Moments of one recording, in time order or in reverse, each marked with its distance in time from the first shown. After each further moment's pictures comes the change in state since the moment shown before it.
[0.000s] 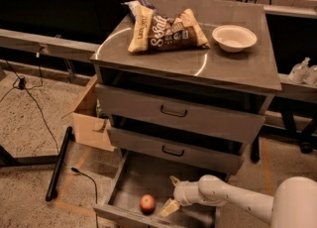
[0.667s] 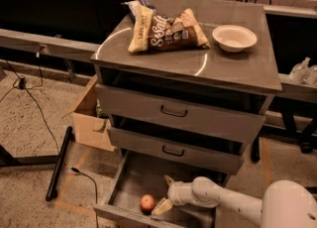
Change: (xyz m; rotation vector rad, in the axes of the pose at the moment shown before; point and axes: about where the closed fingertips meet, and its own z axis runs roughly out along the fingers) arm 0.002 -0.007 0.043 0.014 -0.050 -0.008
